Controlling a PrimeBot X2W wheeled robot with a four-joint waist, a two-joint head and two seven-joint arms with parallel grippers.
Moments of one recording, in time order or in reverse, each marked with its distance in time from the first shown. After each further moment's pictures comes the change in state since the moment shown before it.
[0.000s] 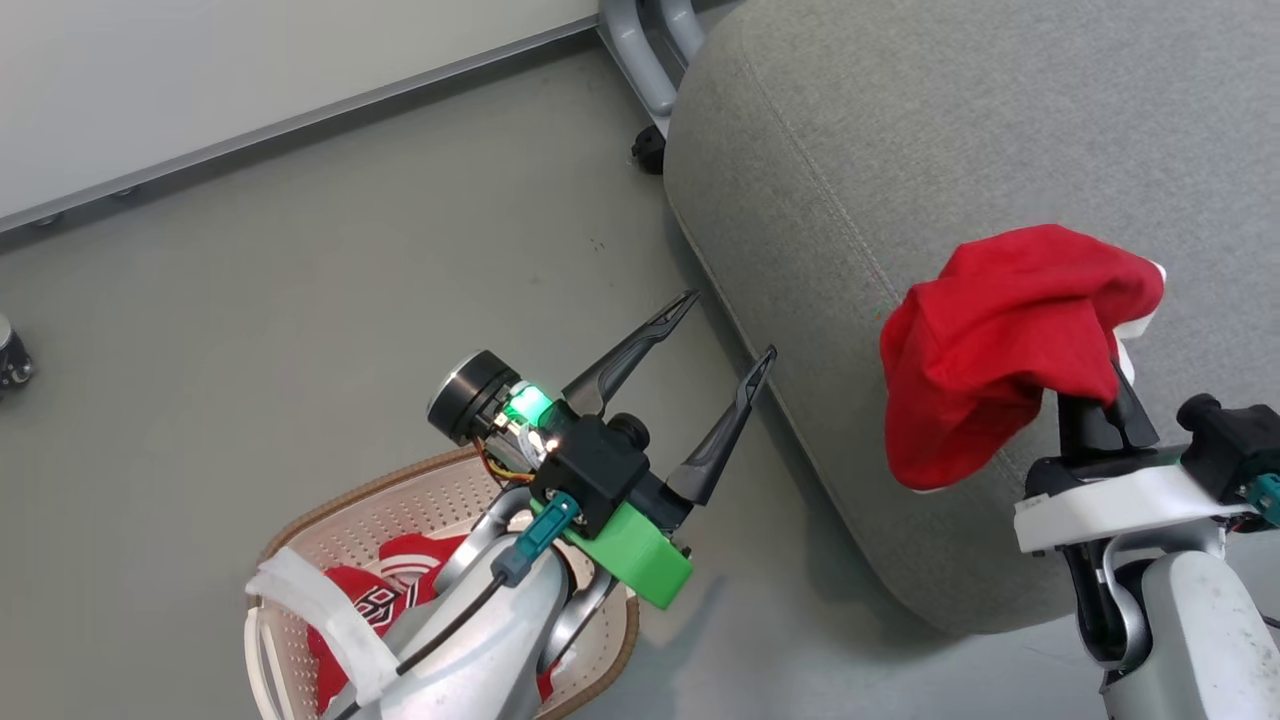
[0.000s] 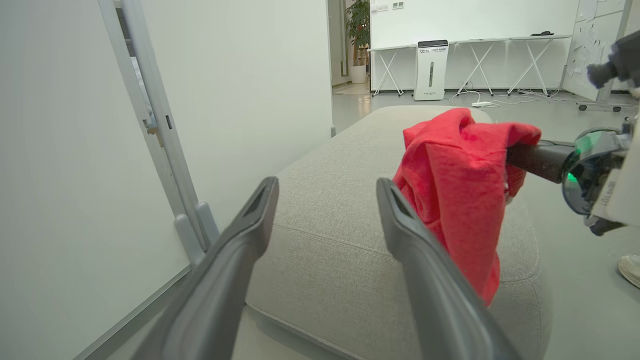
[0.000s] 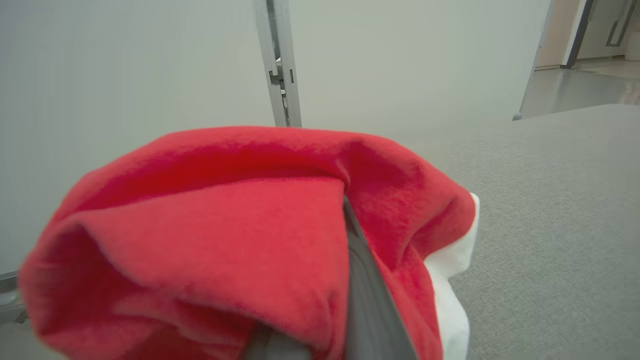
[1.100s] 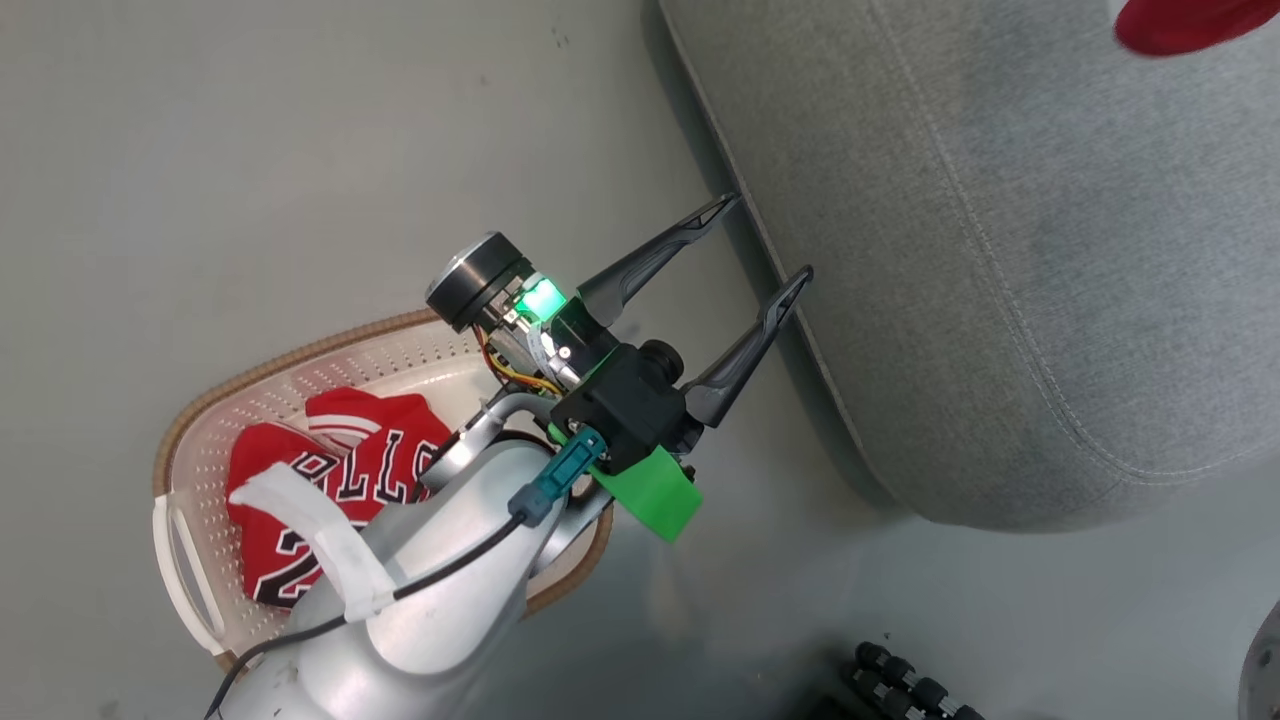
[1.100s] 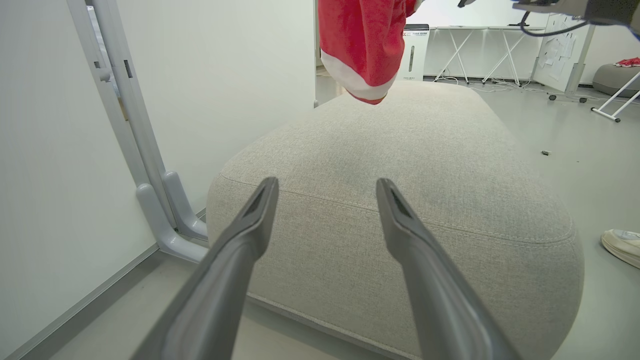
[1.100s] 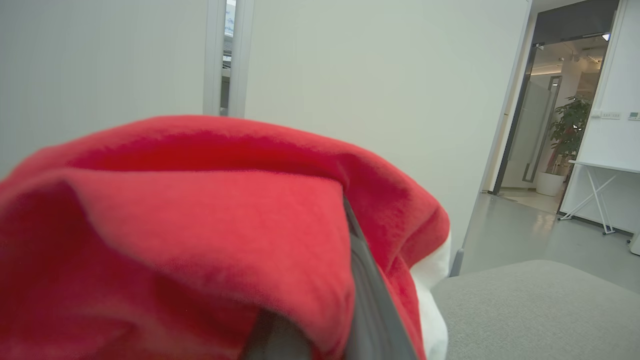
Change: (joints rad) left arm -0.203 0.060 -0.095 -0.004 0.027 0.000 0.000; right arm -0.578 -0.135 -0.219 0.010 -0.031 0.000 0.000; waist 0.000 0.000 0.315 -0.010
